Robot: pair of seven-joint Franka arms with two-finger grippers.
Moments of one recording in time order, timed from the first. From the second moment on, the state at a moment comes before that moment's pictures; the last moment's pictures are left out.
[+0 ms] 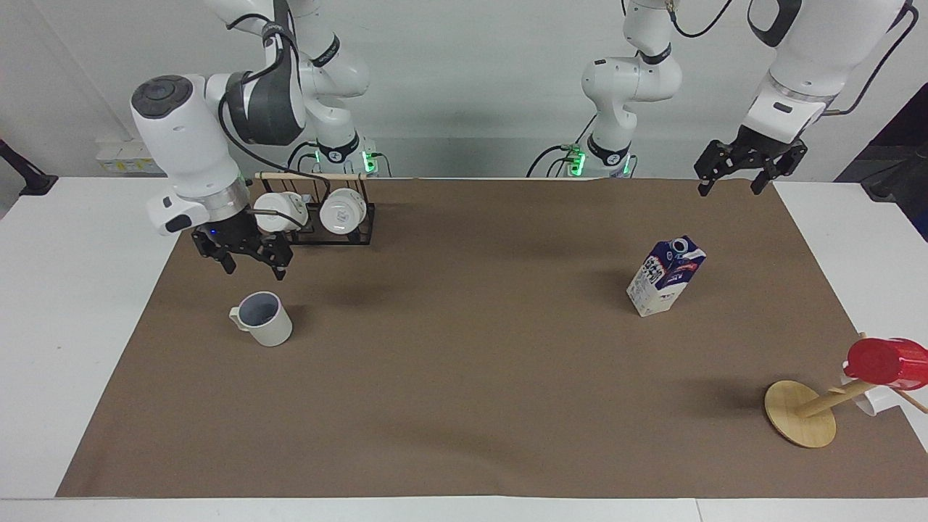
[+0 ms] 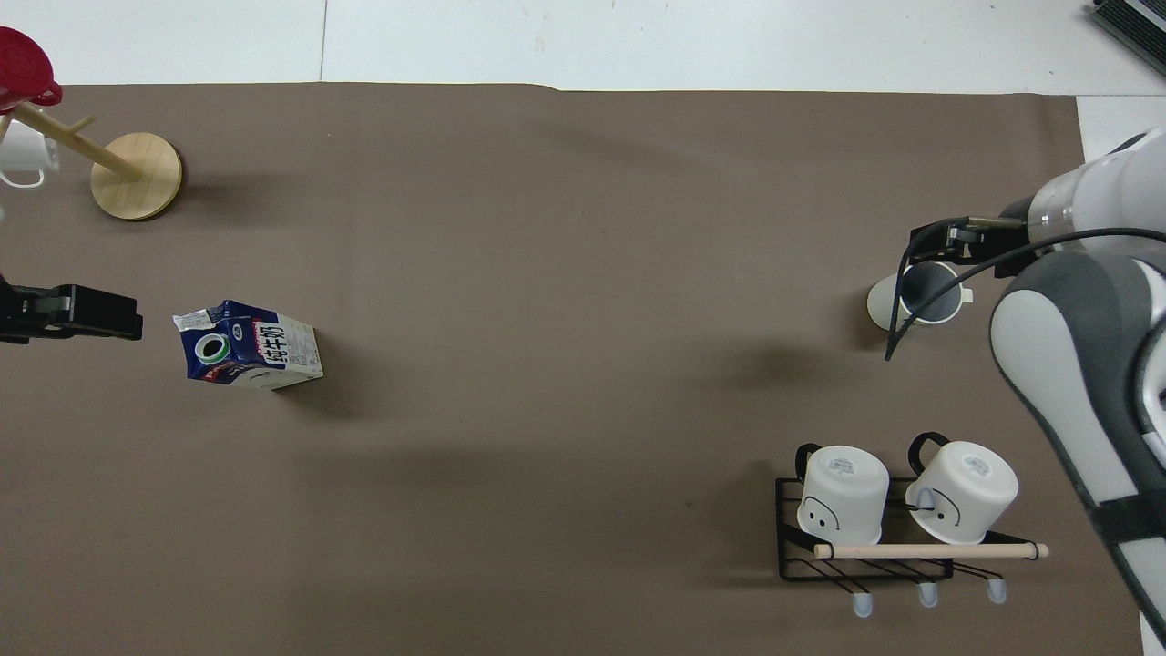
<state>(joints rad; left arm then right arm) -0.07 -0.10 0.00 -1.68 0.01 1.59 -0.04 -0.05 0.12 0.05 -1.79 -0.02 1.99 0.17</state>
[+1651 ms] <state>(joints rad) -0.07 -0.10 0.00 -1.68 0.01 1.59 -0.04 -0.05 0.29 0.05 -1.91 -0.03 2.21 0.12</state>
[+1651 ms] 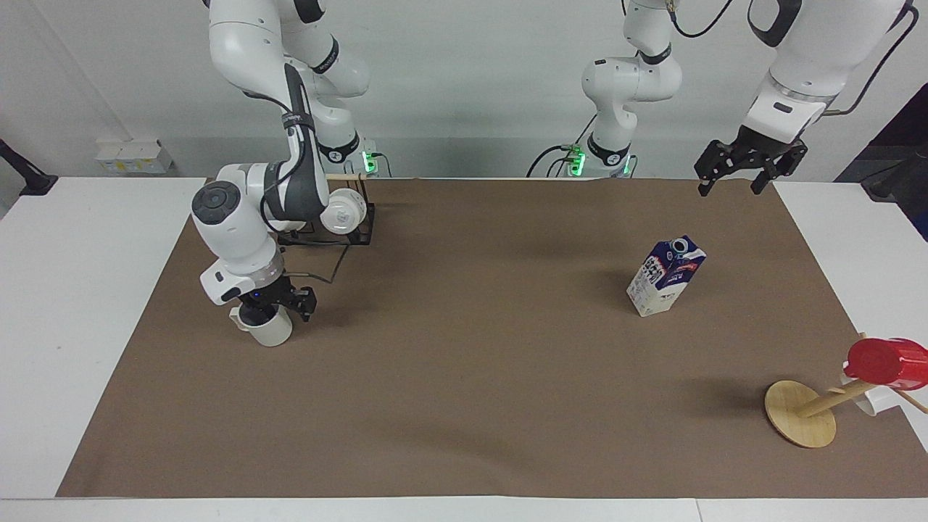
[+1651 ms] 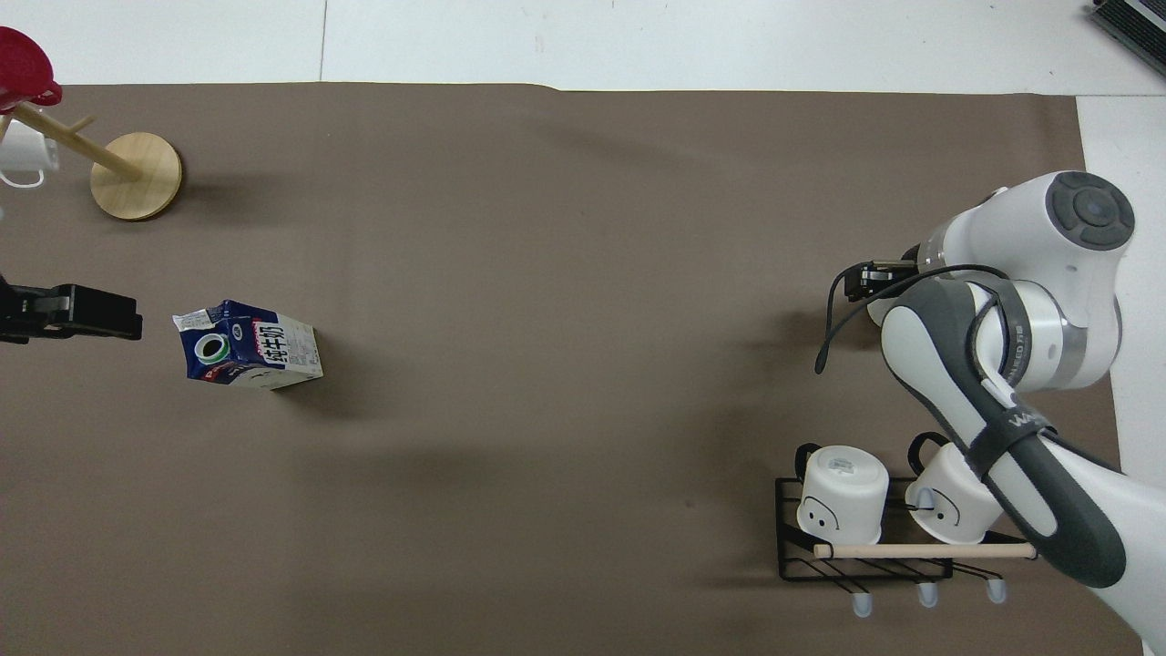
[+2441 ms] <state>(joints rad) -0.07 -0.10 0.00 -1.68 0.01 1.59 -0.05 -0.02 0.26 0.07 -1.83 -0.06 2.11 0.12</state>
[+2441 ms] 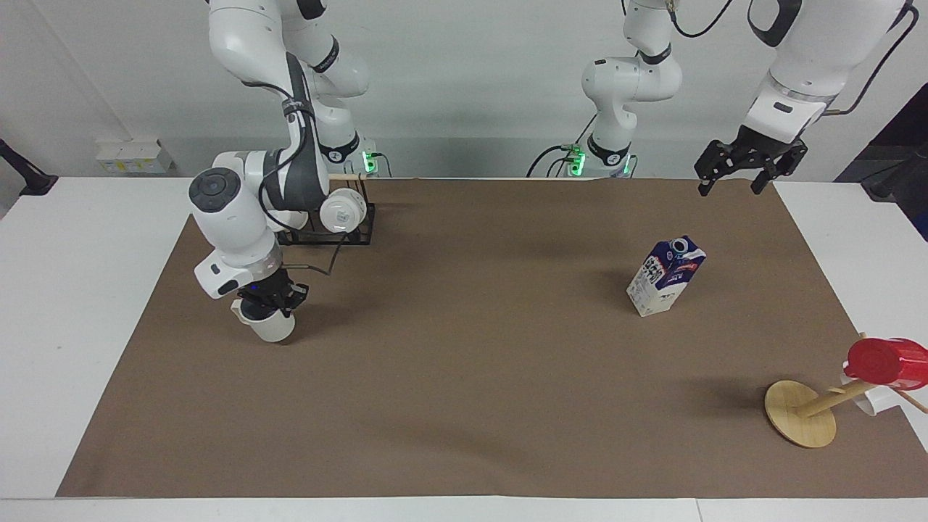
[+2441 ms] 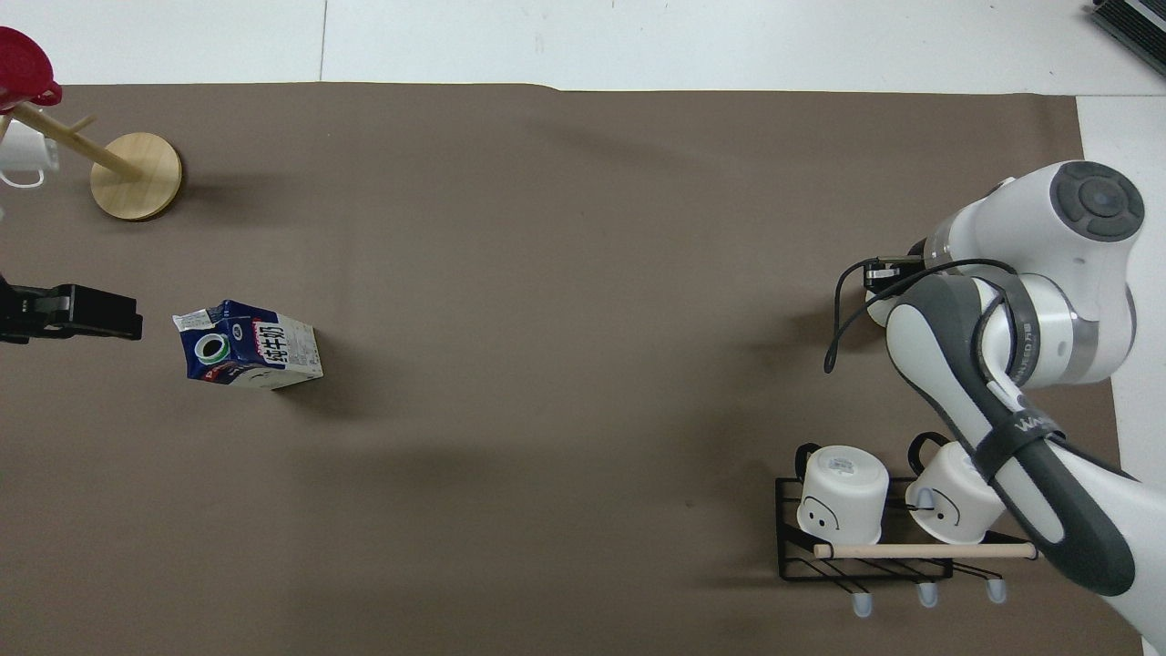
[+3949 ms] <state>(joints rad) -0.10 -0.13 -0.01 -2.18 0.01 2.19 -0.20 0.56 0.53 0.08 -1.47 -0.07 2.03 0.77</state>
